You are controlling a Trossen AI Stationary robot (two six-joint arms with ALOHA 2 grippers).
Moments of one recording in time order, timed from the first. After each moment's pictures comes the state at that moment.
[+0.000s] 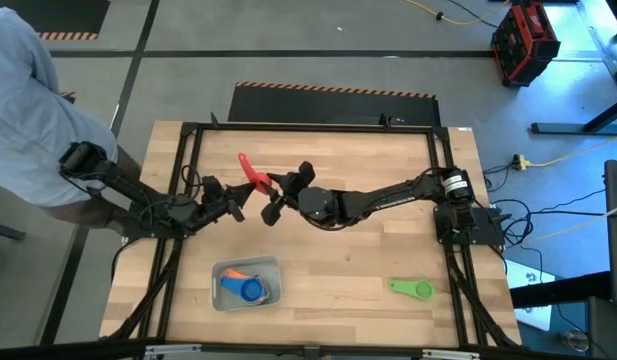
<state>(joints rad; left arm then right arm) -0.40 0.92 0.23 0.78 -1.04 -0.64 0.11 2.02 1.52 0.36 0.70 0.20</state>
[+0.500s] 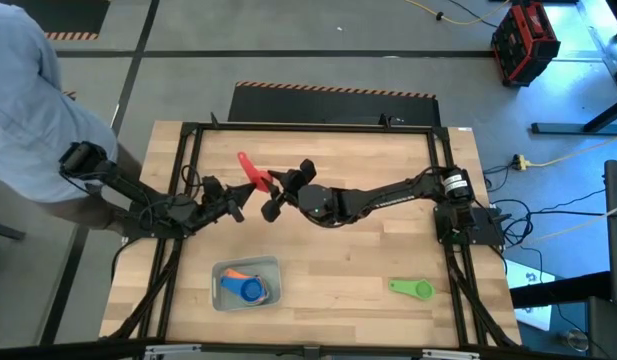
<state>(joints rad) -0.40 0.92 0.23 0.78 -1.03 -0.64 0.10 2.02 1.51 0.36 0.71 0.21</state>
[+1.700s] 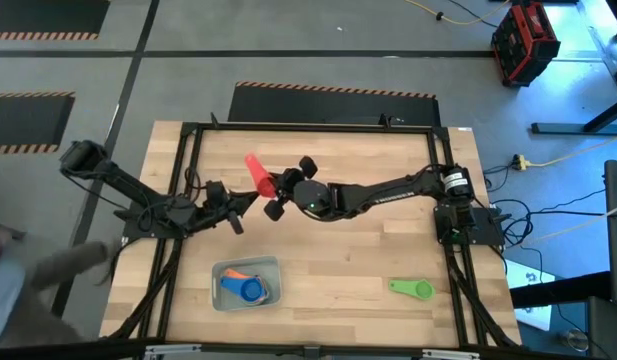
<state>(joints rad) -0.43 0.92 0.23 0.76 -0.93 -0.48 0.08 2.02 1.51 0.22 0.65 0.15</state>
